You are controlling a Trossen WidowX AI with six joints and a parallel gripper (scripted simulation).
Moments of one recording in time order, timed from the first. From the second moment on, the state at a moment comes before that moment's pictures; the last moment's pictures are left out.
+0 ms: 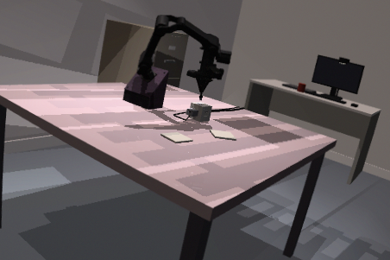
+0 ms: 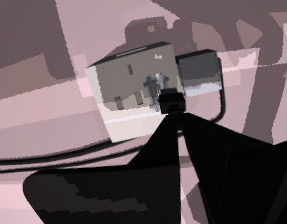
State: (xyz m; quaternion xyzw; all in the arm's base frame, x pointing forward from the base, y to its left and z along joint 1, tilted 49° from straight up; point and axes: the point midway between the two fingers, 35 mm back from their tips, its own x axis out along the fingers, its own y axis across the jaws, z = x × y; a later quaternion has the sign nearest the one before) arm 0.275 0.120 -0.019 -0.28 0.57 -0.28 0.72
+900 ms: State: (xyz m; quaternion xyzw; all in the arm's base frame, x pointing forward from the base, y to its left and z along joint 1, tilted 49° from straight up) arm 0.275 0.120 -0.019 -0.02 0.44 -0.46 0.77
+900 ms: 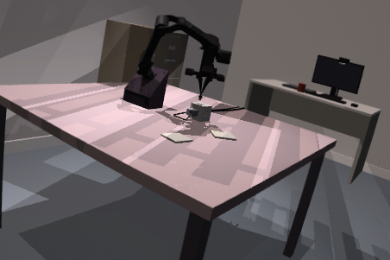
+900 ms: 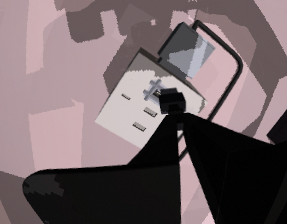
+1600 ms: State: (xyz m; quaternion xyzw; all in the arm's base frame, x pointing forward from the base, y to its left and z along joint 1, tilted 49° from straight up) arm 0.275 0.120 -0.019 0.19 0.30 -0.56 0.75
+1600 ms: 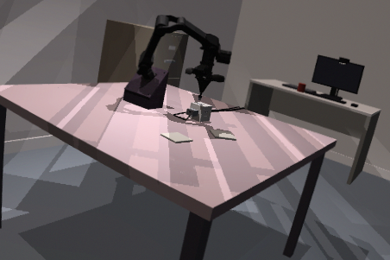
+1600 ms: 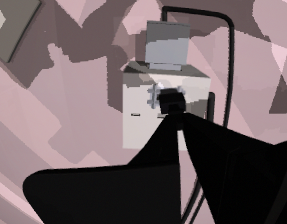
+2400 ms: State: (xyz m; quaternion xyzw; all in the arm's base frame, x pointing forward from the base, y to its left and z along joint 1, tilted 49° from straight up) arm 0.275 0.120 -0.019 0.25 0.25 -0.58 0.73
